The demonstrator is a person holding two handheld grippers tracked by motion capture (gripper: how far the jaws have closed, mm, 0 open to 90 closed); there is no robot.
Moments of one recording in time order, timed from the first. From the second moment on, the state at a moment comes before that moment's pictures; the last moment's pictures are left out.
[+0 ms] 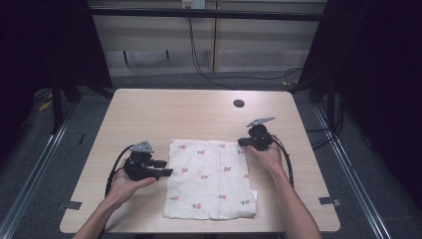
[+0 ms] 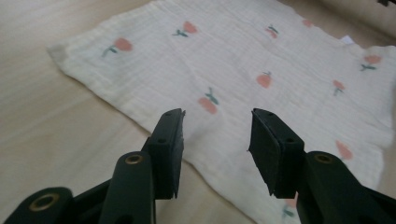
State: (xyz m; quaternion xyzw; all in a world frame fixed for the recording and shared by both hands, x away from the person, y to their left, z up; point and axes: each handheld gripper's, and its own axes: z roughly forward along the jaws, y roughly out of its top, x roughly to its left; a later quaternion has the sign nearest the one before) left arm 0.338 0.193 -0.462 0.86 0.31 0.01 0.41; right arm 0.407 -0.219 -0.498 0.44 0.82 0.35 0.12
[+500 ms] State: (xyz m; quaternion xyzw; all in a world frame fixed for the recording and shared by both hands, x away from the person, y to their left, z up) left arm 0.414 0.194 -0.488 0.84 0.37 0.02 0.39; right arm 0.399 -0.218 -0.488 0.43 0.81 0.39 0.11
